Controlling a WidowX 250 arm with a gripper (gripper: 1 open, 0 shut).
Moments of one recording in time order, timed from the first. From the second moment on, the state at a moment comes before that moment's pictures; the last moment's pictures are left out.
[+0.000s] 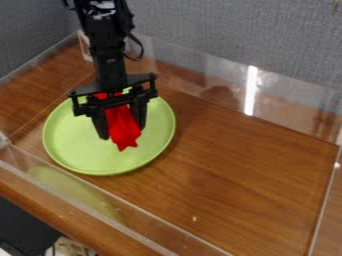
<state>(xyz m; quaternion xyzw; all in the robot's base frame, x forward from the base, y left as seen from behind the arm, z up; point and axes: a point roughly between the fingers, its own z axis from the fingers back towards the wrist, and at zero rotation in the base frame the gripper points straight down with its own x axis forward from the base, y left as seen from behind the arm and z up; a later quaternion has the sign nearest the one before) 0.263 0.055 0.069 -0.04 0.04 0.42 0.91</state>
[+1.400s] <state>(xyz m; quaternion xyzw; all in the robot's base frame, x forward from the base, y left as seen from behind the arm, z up) 0.272 0.078 0.067 -0.02 0.02 0.43 0.90</state>
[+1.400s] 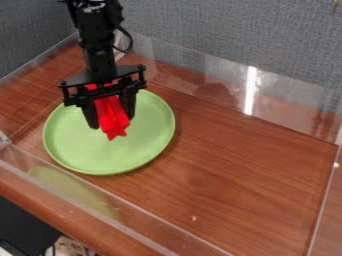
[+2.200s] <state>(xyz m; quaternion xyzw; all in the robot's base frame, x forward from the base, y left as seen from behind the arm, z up) 0.275 0.083 0.068 -0.02 0.01 0.43 0.90</state>
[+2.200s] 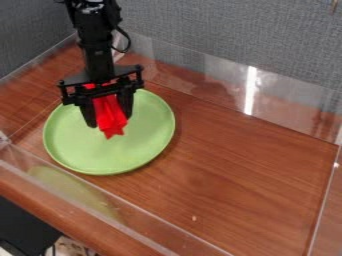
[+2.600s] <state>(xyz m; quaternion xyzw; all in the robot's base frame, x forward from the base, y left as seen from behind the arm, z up) 0.277 0.086 0.065 -0.01 0.01 0.42 0.91</state>
